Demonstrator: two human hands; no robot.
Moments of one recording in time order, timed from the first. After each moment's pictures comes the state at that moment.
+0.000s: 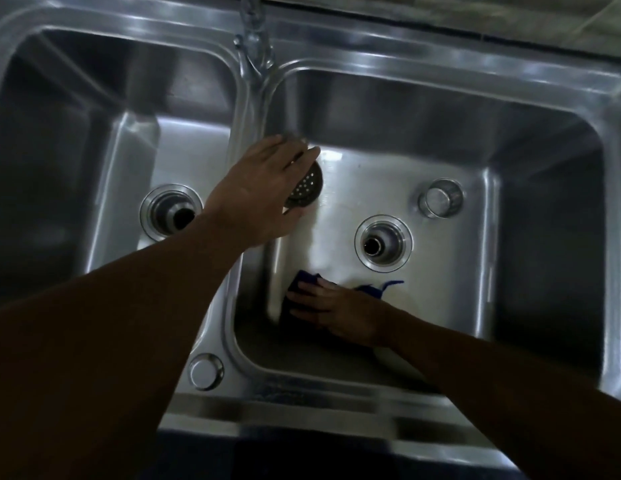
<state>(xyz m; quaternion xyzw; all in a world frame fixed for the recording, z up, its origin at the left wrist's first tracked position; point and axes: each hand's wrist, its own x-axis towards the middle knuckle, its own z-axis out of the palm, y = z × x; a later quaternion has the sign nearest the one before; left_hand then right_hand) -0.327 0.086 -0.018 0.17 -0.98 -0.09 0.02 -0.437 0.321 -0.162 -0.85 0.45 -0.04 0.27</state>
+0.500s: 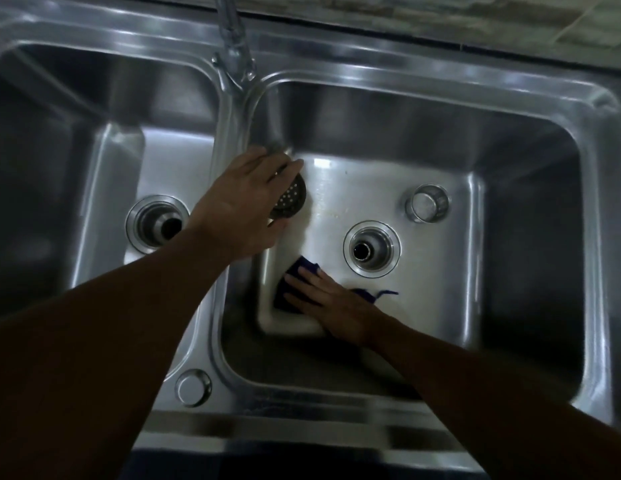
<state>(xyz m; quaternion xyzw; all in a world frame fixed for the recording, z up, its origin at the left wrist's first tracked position) -0.328 0.084 -0.023 0.18 -0.98 -0.09 0.01 -0.436 0.320 -0.158 -0.79 0.57 -0.10 0.21</state>
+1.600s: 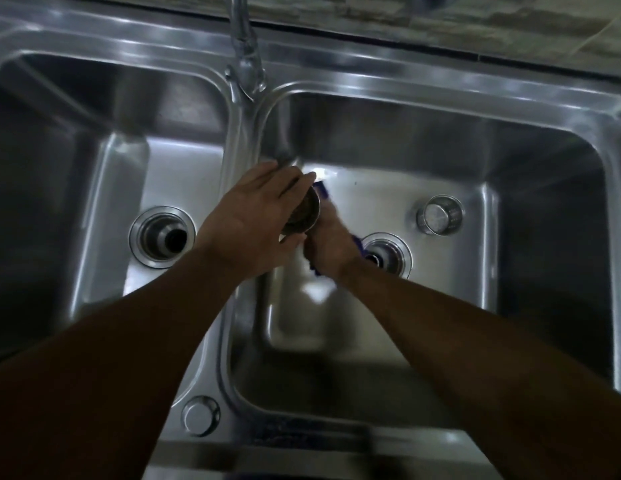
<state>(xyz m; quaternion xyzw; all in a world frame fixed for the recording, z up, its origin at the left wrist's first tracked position) -0.329 0.087 -0.021 0.19 -0.98 -0.09 0.04 -0.458 0.183 -0.144 -0.51 0.80 -0.21 0.25</state>
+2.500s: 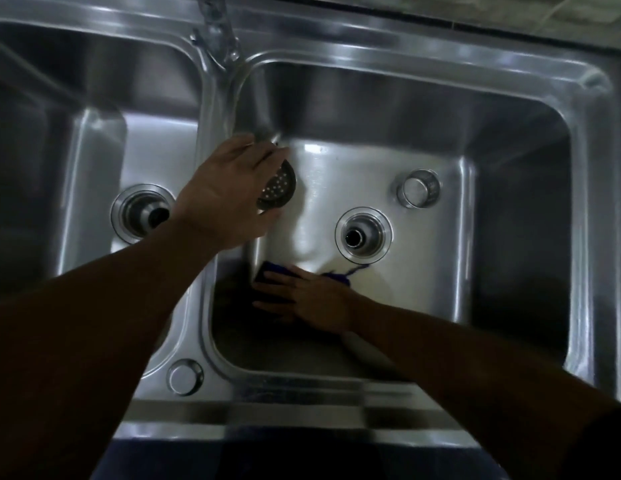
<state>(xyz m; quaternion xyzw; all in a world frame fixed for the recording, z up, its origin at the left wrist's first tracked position) -0.328 0.087 -0.021 0.21 -0.97 -0.10 0.00 -0.421 0.305 -0.175 -0.87 0.47 -0.03 0.17</state>
